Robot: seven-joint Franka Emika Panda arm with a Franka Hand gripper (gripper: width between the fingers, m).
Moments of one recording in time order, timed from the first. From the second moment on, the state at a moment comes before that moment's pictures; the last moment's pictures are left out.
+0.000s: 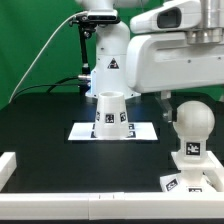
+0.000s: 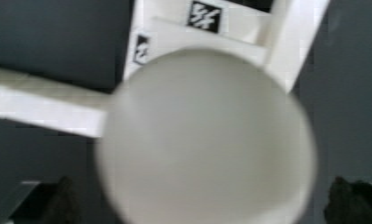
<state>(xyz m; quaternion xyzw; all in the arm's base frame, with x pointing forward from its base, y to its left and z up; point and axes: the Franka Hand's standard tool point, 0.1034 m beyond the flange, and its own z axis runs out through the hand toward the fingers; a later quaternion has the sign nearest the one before) 0.633 0.088 0.132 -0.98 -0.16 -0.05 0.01</state>
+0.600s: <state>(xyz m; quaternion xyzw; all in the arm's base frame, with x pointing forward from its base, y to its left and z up) 0.636 0.089 0.133 -0.99 -0.11 -0.06 0.02</state>
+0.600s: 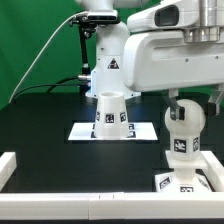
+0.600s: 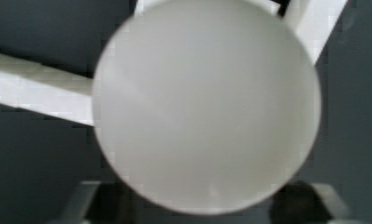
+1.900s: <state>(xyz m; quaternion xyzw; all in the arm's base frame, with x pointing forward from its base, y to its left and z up) 0.637 0.077 0.155 -1.00 -0.05 0.01 0.03</state>
